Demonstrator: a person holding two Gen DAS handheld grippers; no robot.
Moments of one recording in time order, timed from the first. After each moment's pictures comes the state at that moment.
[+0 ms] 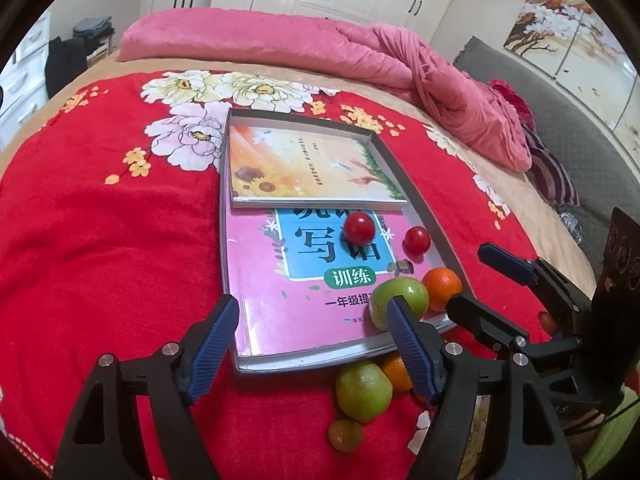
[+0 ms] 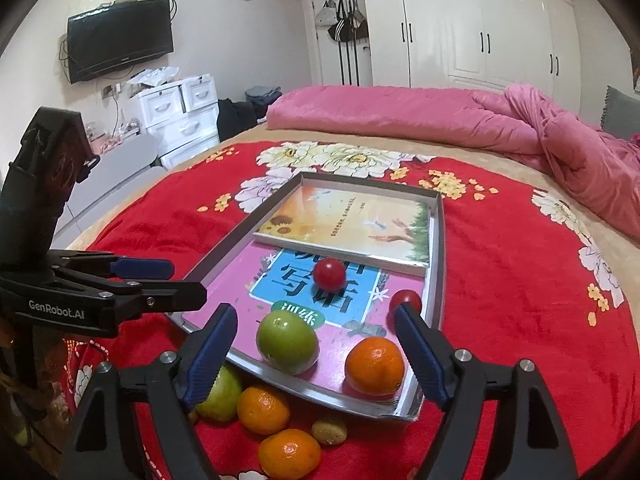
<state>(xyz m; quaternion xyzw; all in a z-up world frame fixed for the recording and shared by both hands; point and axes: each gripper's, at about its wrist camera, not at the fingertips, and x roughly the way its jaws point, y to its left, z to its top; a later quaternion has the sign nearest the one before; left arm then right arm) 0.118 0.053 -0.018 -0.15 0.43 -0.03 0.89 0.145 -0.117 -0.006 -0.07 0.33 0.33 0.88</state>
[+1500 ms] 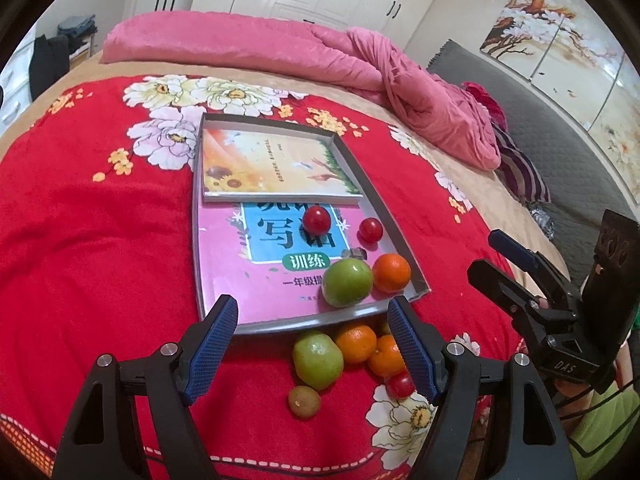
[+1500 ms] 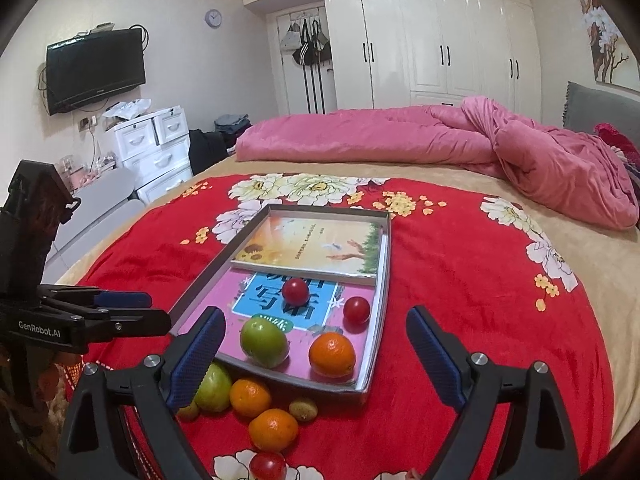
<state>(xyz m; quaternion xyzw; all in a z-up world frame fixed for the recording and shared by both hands) 0.090 0.043 0.002 -0.17 0.43 -0.08 0.89 0.119 -0.158 0.028 -0.04 0.30 0.28 0.91</state>
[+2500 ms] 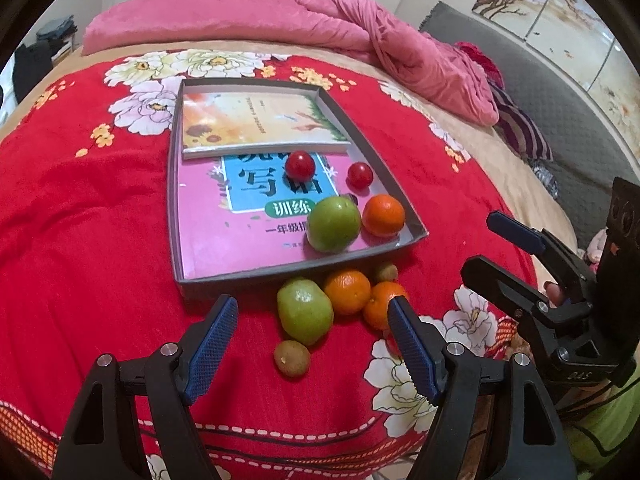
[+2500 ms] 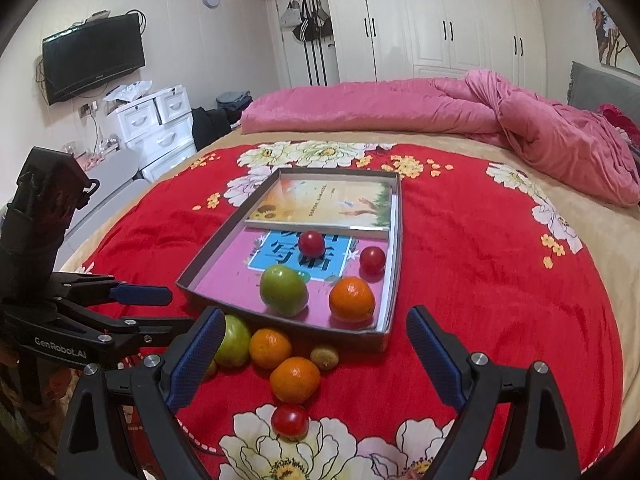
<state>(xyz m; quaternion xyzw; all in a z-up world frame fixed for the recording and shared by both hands) 0.078 0.016 -0.017 -0.12 0.48 -0.09 0.86 0.094 -0.158 0.012 -0.04 0.35 0.28 0.89</state>
